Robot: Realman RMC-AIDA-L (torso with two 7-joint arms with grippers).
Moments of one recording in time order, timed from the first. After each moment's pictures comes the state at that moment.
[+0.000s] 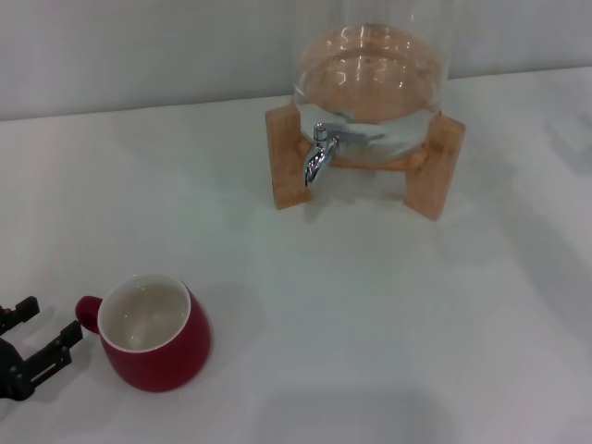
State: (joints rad) left arm -0.24 -2.09 0.60 0.51 -1.34 -1.37 2.17; right arm 0.12 2.00 2.28 1.08 -1.28 1.00 -1.67
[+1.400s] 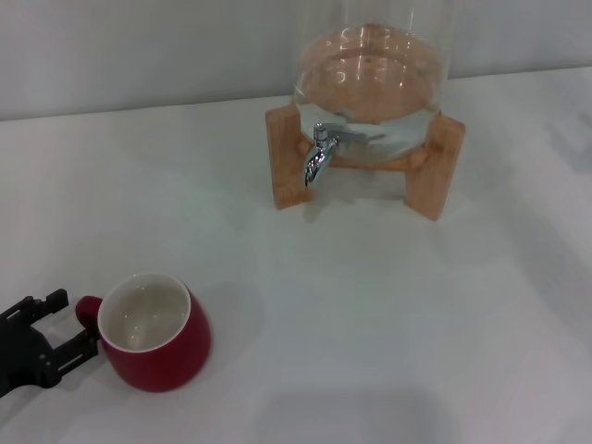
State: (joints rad) left arm -0.29 -2.08 0.67 0.48 -1.34 -1.31 2.14; right arm 0.12 2.00 2.28 1.08 -1.27 1.00 -1.68
